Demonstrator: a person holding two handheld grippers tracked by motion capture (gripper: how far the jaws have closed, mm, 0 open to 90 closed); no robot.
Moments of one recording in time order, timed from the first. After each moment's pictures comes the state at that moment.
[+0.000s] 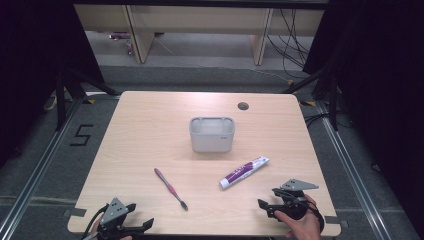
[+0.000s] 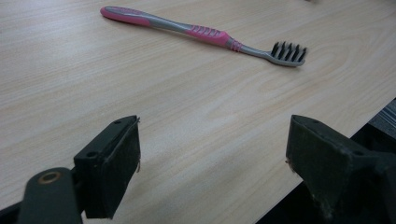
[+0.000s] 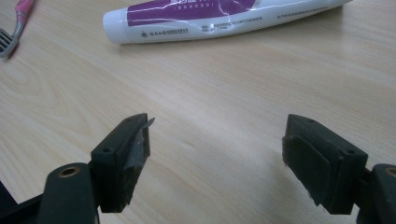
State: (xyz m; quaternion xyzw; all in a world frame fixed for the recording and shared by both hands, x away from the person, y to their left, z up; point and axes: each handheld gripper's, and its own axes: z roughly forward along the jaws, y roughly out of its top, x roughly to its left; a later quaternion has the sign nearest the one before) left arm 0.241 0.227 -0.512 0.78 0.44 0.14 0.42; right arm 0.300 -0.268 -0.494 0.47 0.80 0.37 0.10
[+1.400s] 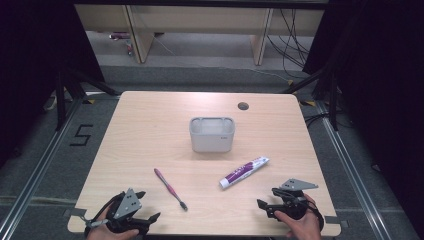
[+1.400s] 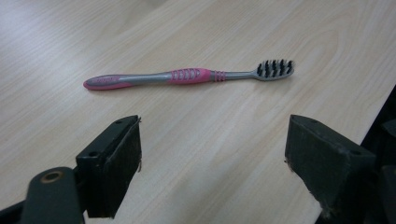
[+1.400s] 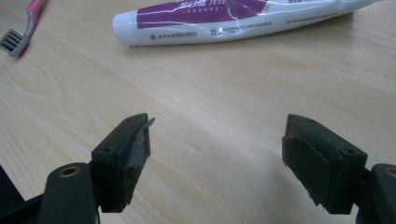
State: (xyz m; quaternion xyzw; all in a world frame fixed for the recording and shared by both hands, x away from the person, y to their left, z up) left arm 0.269 0.209 -0.490 0.86 0.28 0.20 0.38; right arm 0.303 -0.269 -0.495 0.45 0.80 0.38 0.10
